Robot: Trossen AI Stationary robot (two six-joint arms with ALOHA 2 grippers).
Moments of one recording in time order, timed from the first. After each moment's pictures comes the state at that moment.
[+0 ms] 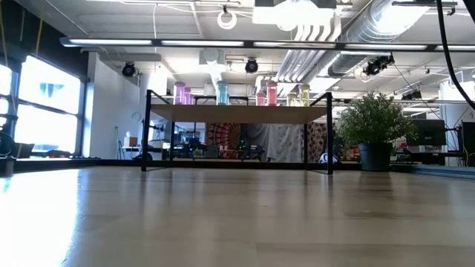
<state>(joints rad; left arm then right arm) 0.01 0.86 1.07 -0.34 0.30 -0.12 0.33 2.18 2.36 -0.33 0.65 0.25</state>
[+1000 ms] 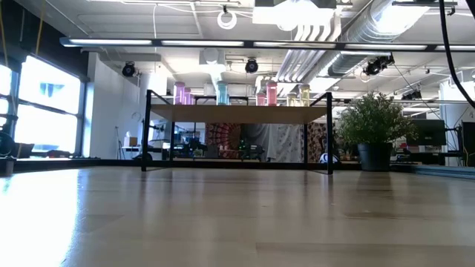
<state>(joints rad) 0.01 0.86 1.07 -0.46 0.20 0.01 0.33 2.14 2.36 -0.57 0.62 0.37</state>
